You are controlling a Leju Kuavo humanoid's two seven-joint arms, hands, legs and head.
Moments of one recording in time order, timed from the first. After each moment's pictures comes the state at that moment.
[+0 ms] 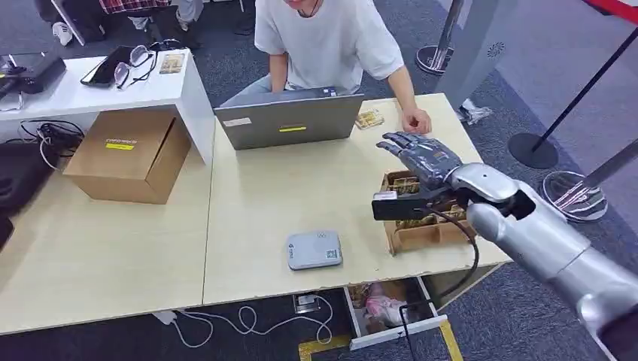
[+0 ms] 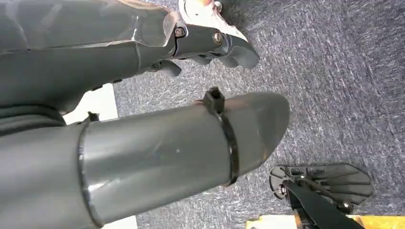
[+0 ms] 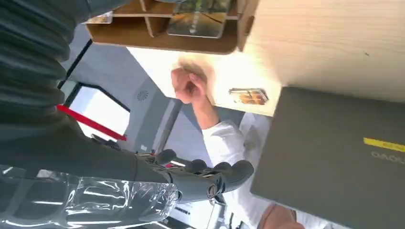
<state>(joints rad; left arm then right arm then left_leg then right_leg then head) -0.02 -0.12 0.68 -0.18 -0.83 0.19 -0.13 -0.81 -0.68 0.88 -1.17 0.61 0.23 -0.05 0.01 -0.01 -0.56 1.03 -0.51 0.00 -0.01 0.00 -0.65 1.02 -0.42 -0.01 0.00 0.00</state>
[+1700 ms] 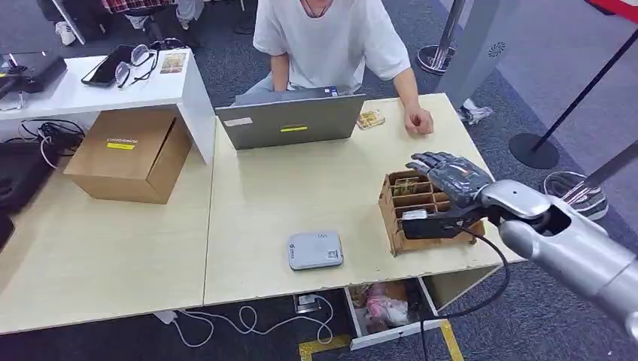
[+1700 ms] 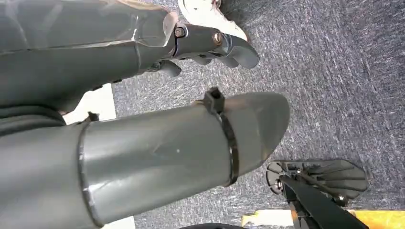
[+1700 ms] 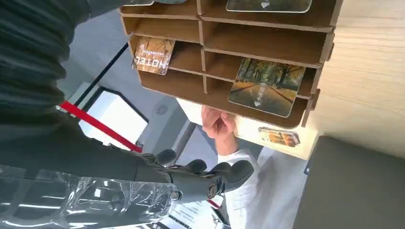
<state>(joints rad) -0.02 -0.14 0.70 -0.18 -0.83 0.20 -0.15 -0.78 -0.84 0.97 -1.23 0.56 0.21 -0.05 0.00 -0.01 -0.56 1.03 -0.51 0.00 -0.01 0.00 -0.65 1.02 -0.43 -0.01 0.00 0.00</state>
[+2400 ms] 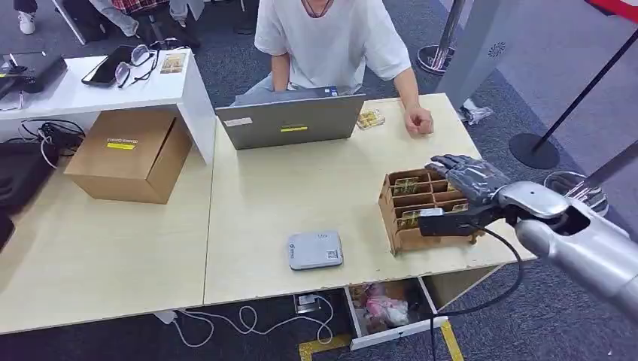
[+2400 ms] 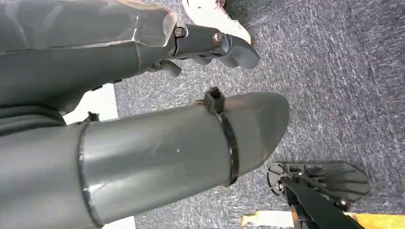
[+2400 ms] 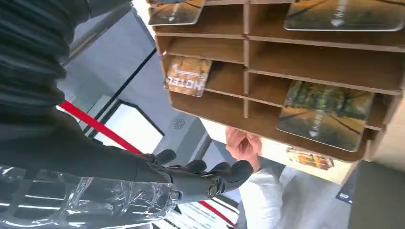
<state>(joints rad) -0.02 -0.13 0.71 -0.17 -0.83 0.20 -0.15 -0.78 -0.92 0.99 -1.20 0.51 0.22 -0.03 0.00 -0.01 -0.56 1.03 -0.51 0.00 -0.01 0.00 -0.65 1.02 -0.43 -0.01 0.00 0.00</state>
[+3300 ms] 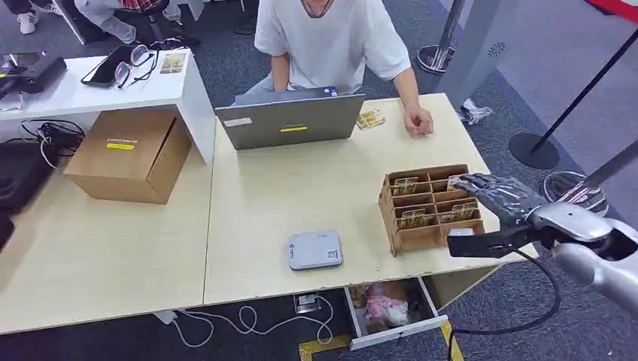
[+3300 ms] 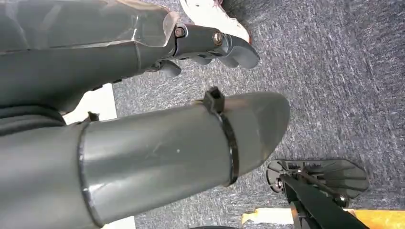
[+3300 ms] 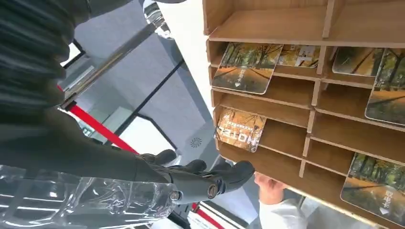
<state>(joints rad) -0.02 -0.13 0.72 -0.17 -0.84 0.19 -0.16 -0.64 -1.08 0.91 -1.35 0.48 0.24 0.01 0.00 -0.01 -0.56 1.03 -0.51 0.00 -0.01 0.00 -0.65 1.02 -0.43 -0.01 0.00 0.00</state>
